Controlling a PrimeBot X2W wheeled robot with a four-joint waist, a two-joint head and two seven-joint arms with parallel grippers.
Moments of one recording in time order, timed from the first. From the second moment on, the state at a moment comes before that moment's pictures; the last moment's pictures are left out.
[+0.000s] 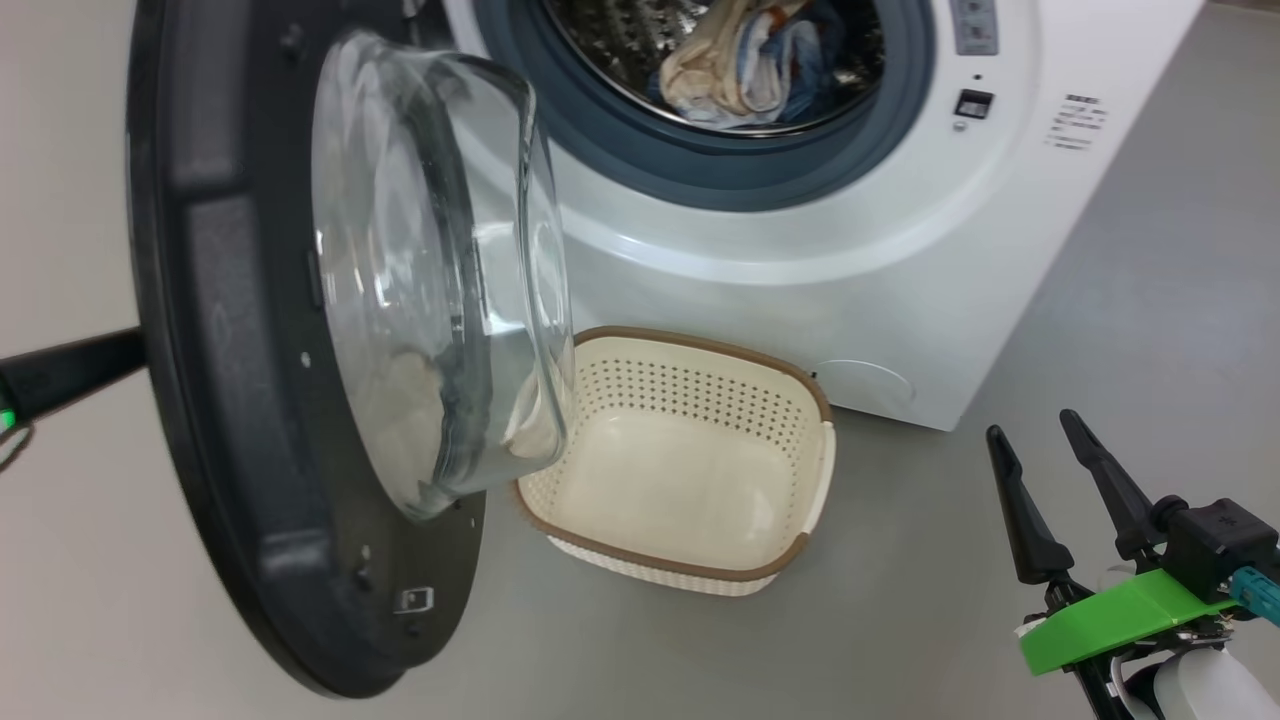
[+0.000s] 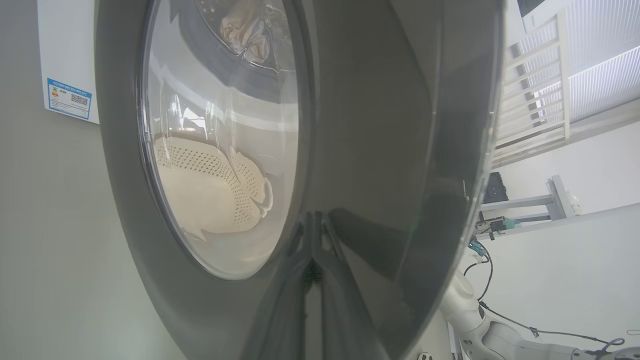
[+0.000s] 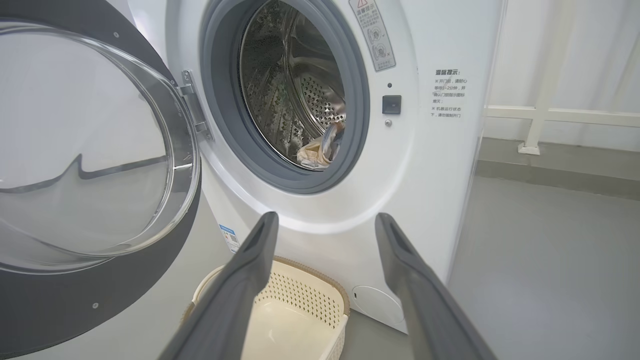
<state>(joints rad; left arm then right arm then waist) -0.64 0.60 0.00 0.18 -1.57 -0.09 1.26 -0.11 -0.24 0.13 0.20 0.35 0.13 -0.25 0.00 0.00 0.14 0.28</state>
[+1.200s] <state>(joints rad) -0.67 0.45 -0.09 0.16 -1.43 -0.12 1.02 -0.07 -0.19 0.11 0.19 0.35 0.13 -0.25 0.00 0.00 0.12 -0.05</state>
